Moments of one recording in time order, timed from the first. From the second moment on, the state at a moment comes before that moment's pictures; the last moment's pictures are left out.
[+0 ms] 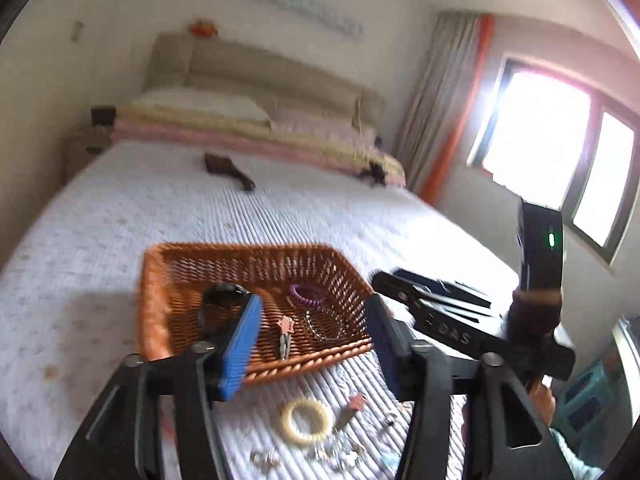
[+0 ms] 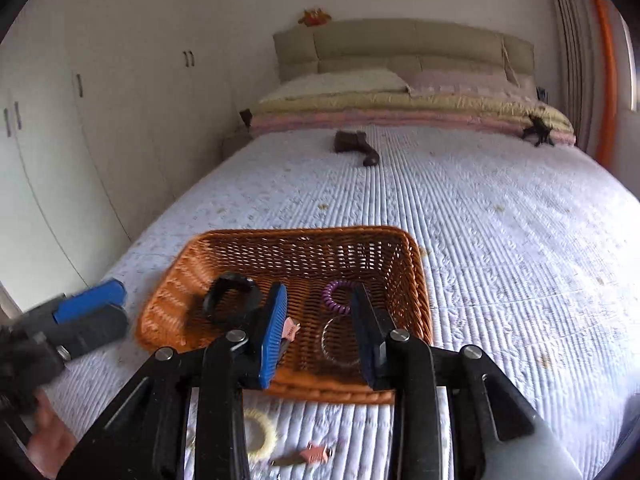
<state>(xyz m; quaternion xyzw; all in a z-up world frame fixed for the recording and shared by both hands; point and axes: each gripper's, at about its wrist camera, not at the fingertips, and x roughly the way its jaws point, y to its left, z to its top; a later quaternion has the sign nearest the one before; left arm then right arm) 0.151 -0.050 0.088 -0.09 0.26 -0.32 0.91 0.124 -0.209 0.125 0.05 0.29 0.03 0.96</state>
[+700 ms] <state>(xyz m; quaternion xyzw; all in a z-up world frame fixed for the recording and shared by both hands) 0.011 -0.008 -0.020 -0.07 0.32 -0.19 0.93 -0.057 -0.209 0.042 0.08 0.29 0.02 0.95</state>
